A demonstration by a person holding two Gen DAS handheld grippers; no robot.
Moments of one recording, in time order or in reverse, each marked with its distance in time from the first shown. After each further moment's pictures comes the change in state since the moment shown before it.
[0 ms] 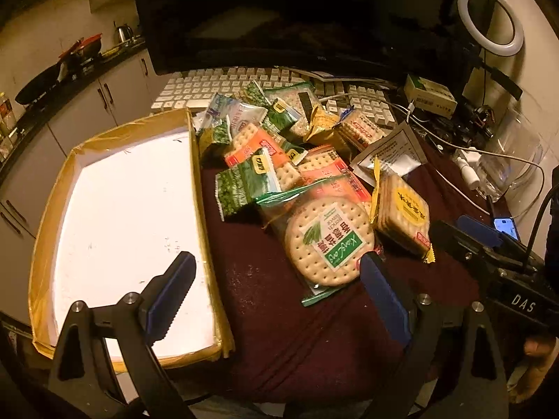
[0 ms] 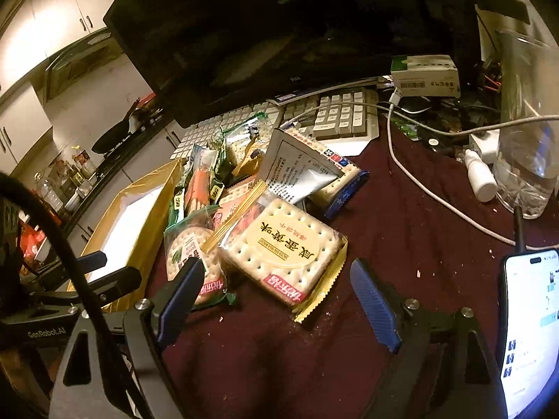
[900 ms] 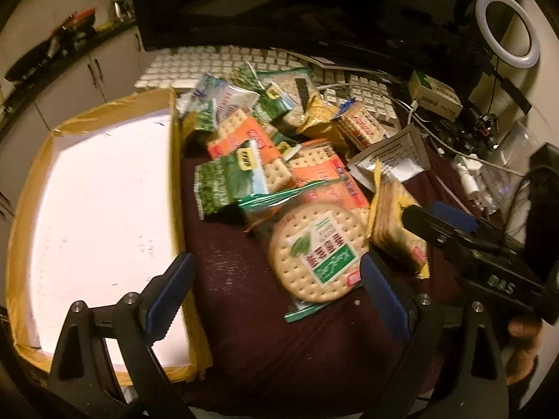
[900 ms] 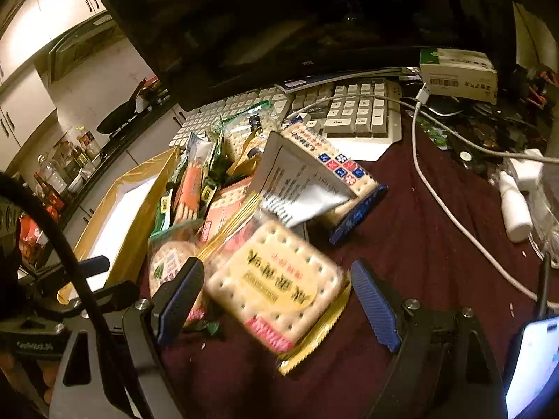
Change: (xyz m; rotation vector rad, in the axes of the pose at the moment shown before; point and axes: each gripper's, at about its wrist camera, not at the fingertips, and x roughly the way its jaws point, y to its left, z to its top) left arm 0.023 0.007 0.016 -0.067 0.083 -0.081; right arm 0.044 -0.018 0.035 -0.027 0.104 0.062
